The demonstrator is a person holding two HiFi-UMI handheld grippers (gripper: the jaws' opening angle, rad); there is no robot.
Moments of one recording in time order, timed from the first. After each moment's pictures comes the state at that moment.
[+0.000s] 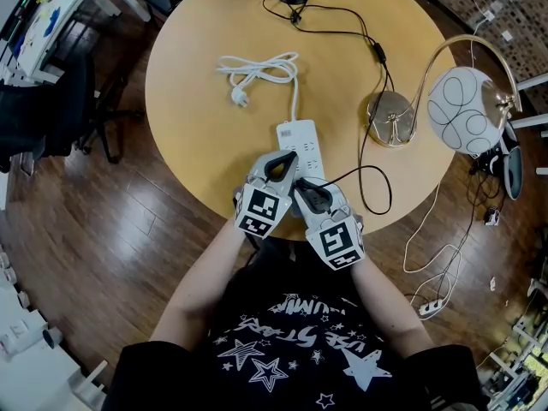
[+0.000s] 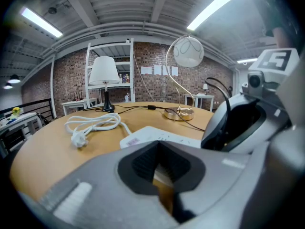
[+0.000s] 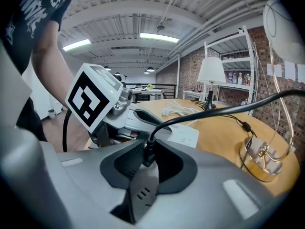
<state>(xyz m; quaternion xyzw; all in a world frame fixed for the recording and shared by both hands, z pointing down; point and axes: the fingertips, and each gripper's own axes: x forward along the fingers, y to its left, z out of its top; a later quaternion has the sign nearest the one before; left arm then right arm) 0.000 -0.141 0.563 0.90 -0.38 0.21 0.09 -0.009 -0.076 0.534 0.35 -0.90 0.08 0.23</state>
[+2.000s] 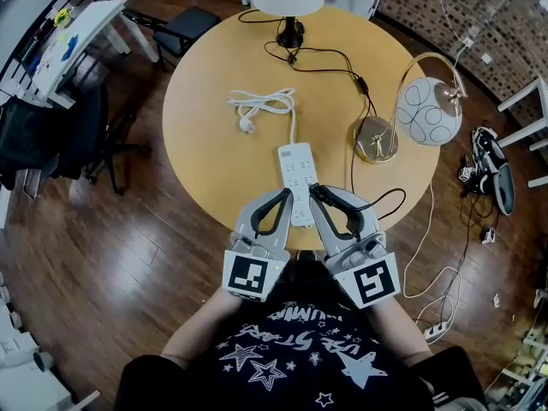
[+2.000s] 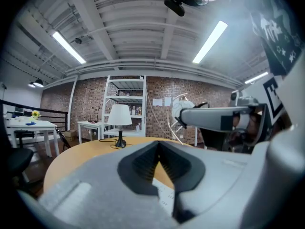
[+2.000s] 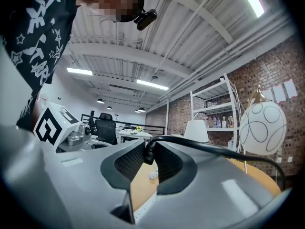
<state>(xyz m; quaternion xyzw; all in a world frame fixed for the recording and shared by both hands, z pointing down) -0.022 -0.066 0.366 0.89 -0.46 0.03 0.04 0.014 -0.052 0.312 0.42 -0.90 -0.04 0.00</state>
